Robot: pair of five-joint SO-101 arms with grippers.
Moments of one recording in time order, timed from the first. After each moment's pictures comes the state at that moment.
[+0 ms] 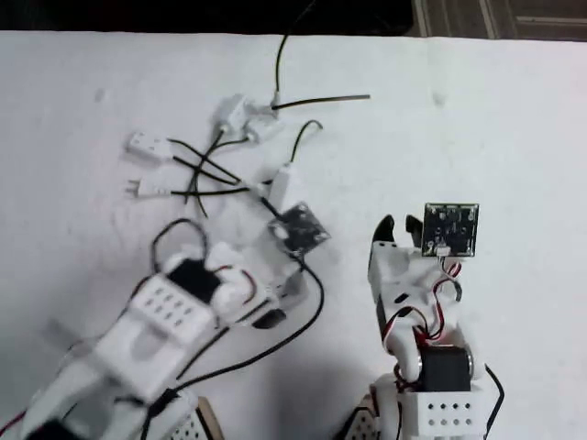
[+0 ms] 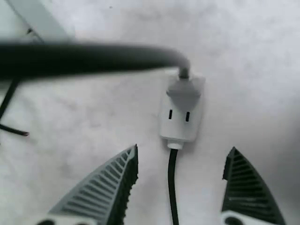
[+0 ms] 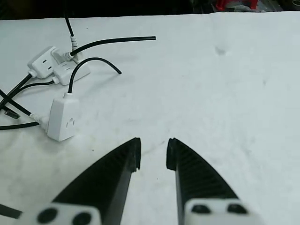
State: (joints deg) left arm 27.6 -39.1 57.3 60.4 -21.8; right arm -4.7 -87.3 75.4 48.4 -0.7
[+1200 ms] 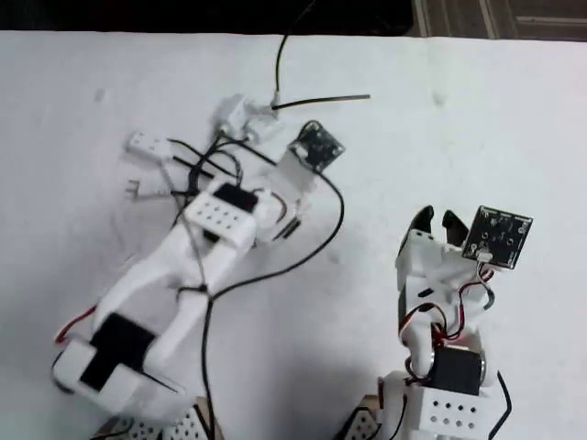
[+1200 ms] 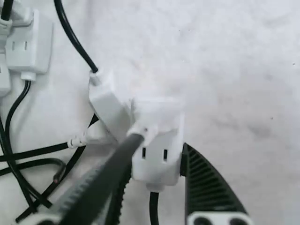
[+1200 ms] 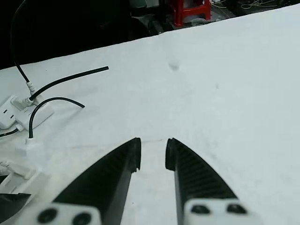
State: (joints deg) left arm 22.1 -0.2 27.5 44.4 -19.2; right arm 5.7 -87.3 75.4 44.0 -5.8
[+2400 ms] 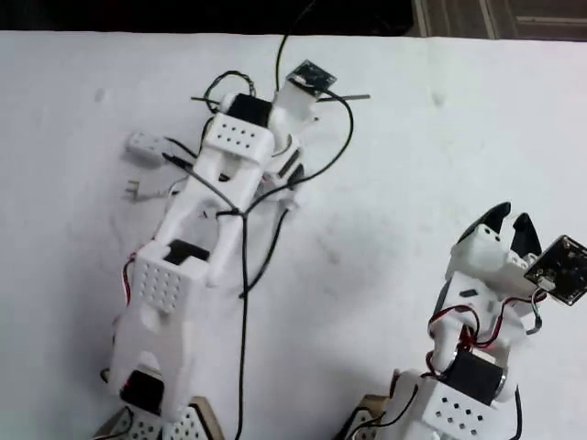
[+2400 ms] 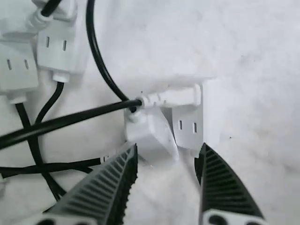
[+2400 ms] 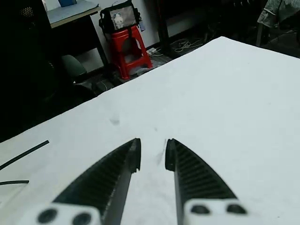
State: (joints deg) left arm 15.9 43.5 -44.5 86.5 -14.5; right arm 22.8 -87.3 75.4 34.3 -11.7
